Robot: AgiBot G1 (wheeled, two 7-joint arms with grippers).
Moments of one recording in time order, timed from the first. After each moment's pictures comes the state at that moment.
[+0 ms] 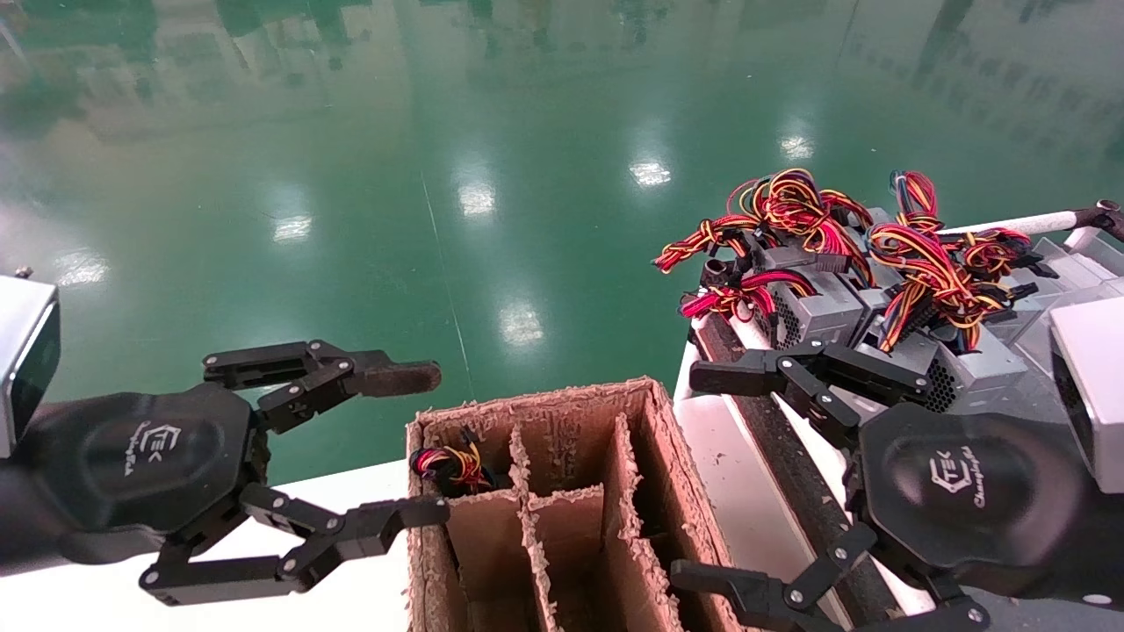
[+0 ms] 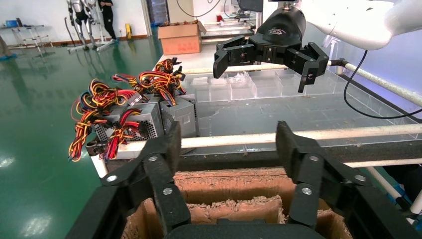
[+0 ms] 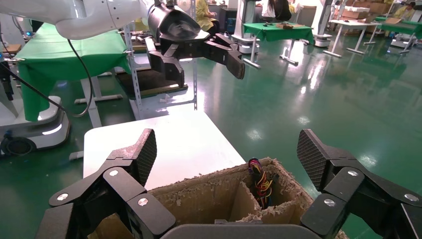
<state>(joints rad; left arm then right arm) -1.10 0.57 0.39 -1.25 0.65 1.45 -0.12 1.08 -0.61 -0.28 1.28 -0.73 -1.49 0.19</state>
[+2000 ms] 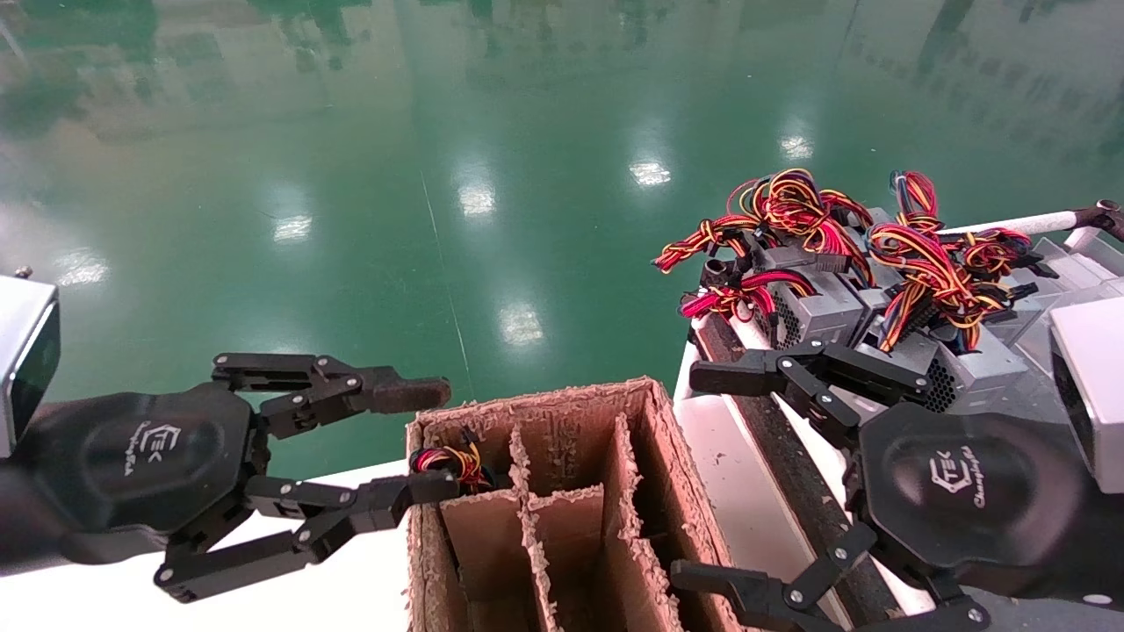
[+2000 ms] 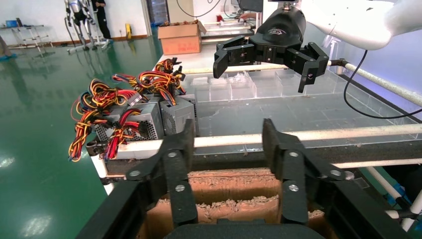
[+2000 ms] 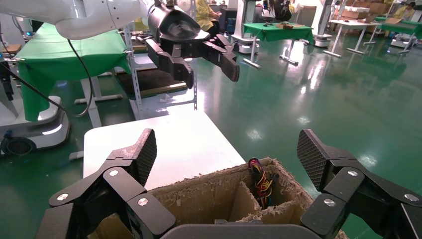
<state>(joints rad) -1.10 0.57 0.39 -1.25 0.65 1.45 -0.12 1.08 -0.61 -0.28 1.28 -0.73 -1.49 0.19</state>
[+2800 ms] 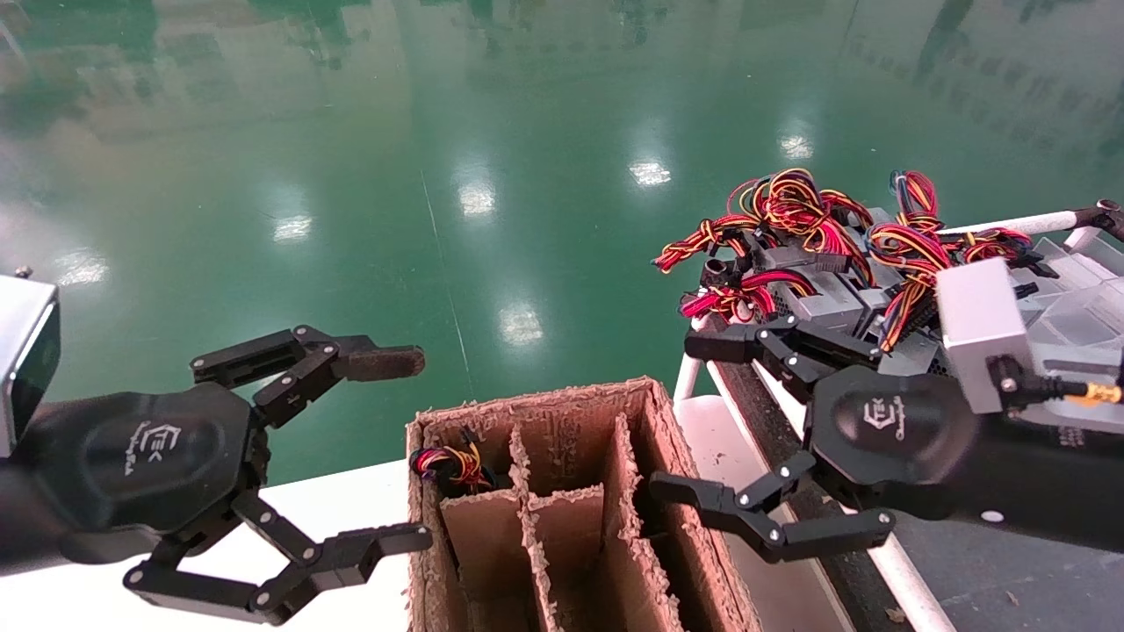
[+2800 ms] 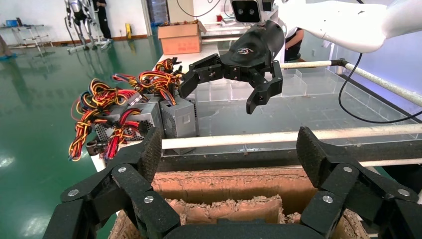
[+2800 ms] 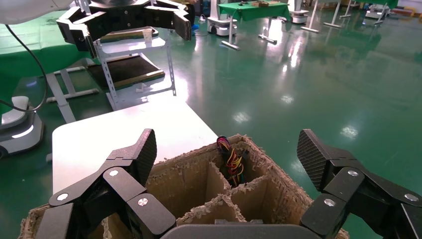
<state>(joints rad) -1.10 0.57 0.39 -1.25 0.65 1.45 -0.12 1.13 -0.67 -0.34 1.19 -0.83 -1.43 0.22</state>
